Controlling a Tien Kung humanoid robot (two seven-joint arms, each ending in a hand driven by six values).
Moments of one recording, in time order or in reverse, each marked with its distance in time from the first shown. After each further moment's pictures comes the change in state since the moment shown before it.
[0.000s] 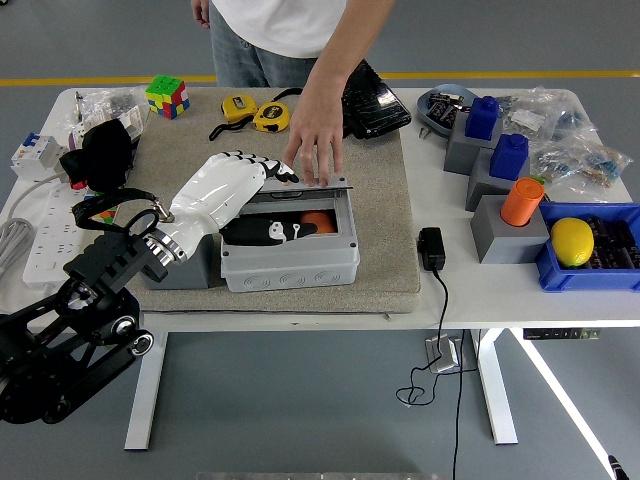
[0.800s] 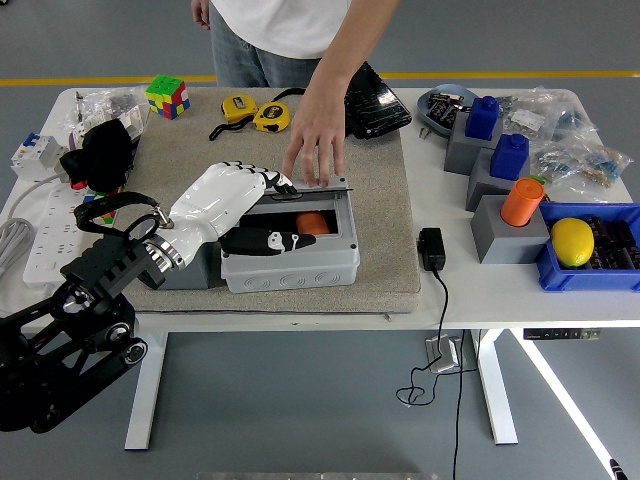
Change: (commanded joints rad) left arm 0.011 0.041 0.029 -0.087 0.002 -0.058 0.043; right arm -0.005 0.001 0.001 0.000 -0.001 0.000 0.001
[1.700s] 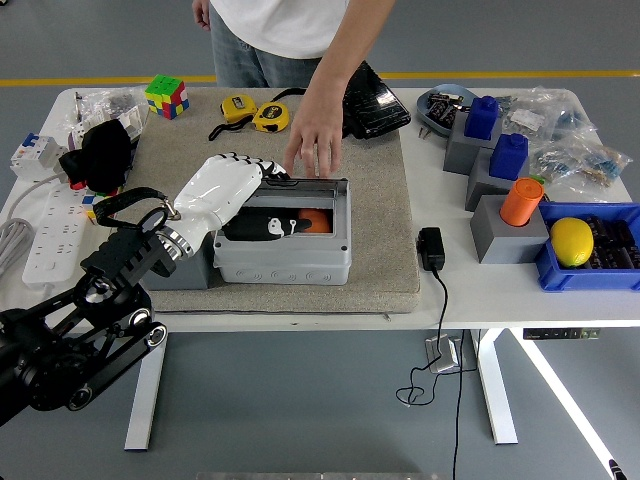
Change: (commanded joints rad) left arm -0.045 -0.088 -0.007 0.212 0.046 0.060 -0.011; right arm -0.002 0.001 0.004 0.000 -0.007 -0.001 -0.002
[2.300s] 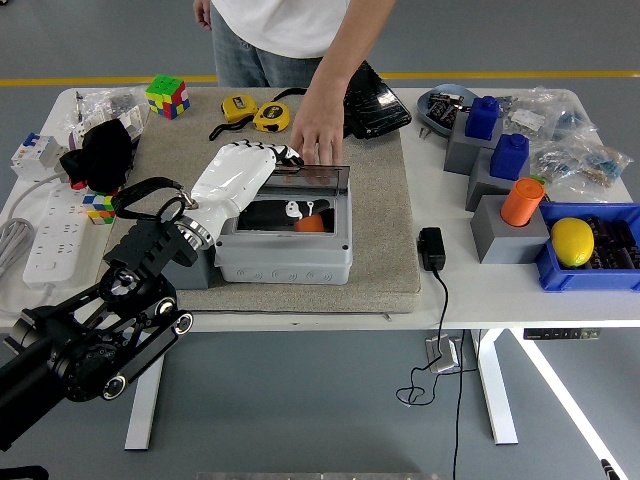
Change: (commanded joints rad) left arm -0.014 -0.119 -0.069 0.064 0.026 0.022 -0.012; right arm 0.003 0.009 -0.015 0.000 0.012 0.002 0.001
